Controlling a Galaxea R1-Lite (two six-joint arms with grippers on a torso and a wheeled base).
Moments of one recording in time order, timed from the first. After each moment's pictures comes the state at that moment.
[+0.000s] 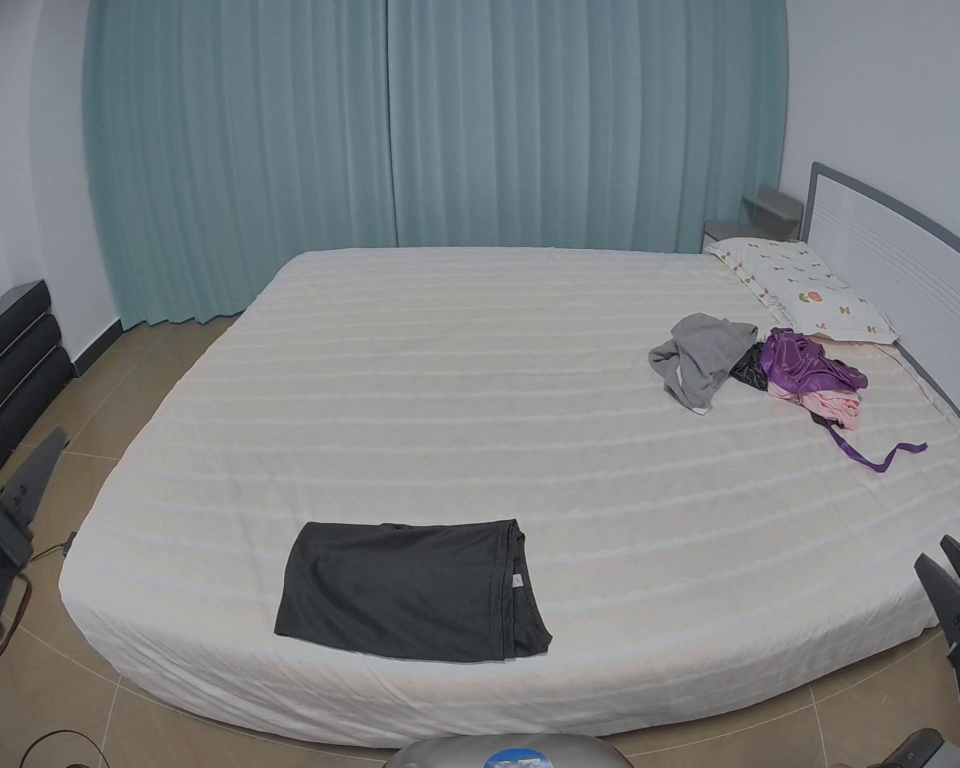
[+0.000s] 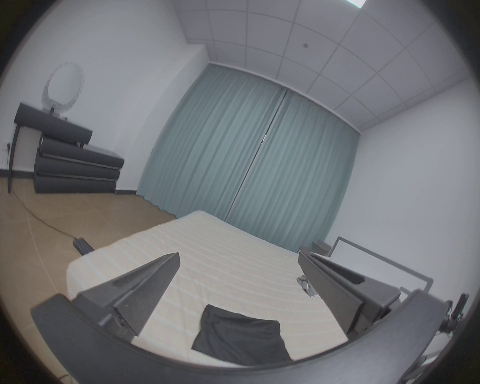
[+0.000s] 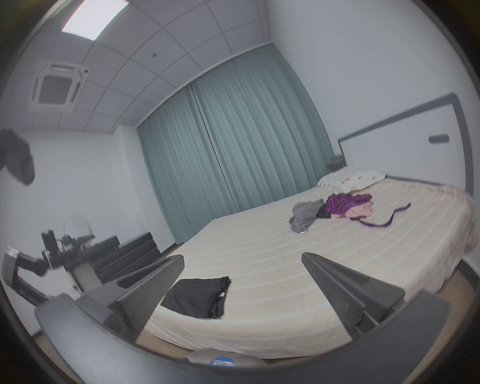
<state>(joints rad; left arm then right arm) -0.03 0.74 -0.30 -0.48 0.05 -0.44 0.15 0.48 -0.19 -0.26 0.10 0.31</state>
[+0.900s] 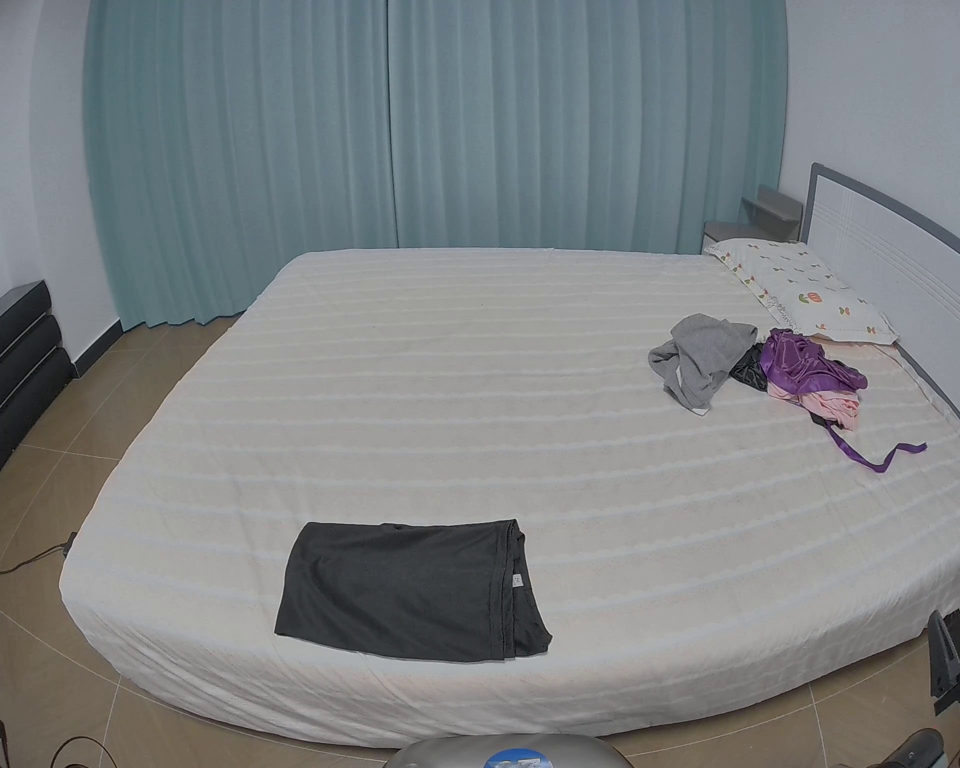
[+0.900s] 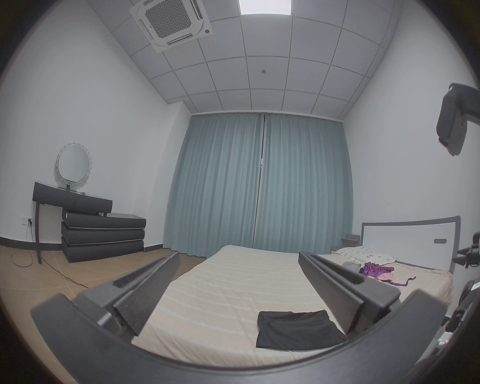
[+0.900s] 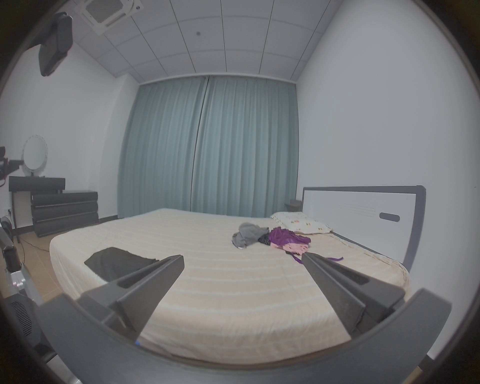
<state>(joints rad) 0.01 0.02 -0.37 0.12 0.16 -0.10 0.11 0.10 -0.13 -0.02 -0.16 -0.10</state>
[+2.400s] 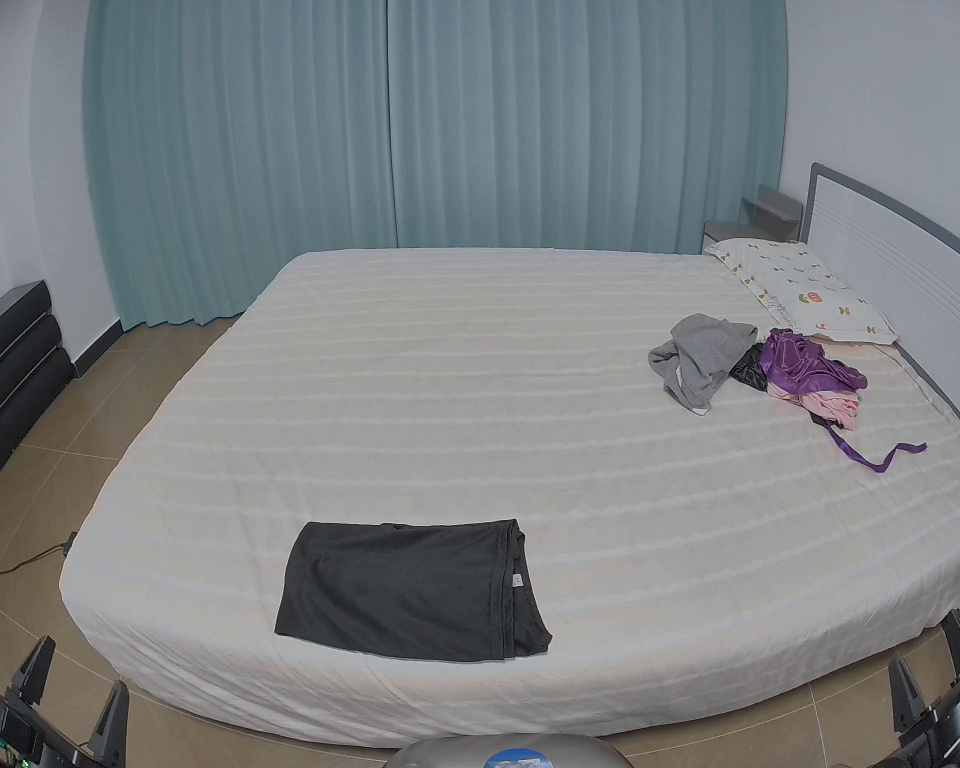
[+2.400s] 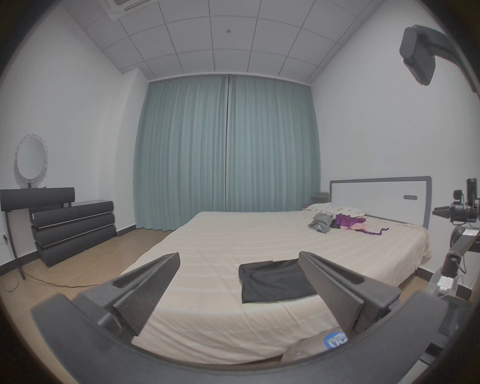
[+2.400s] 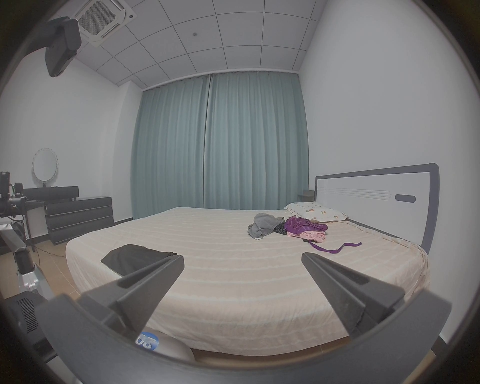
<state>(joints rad) 0.00 0.01 -0.02 -0.01 -0.07 -0.01 0.00 0.02 -0.02 0.01 0.03 -0.03</state>
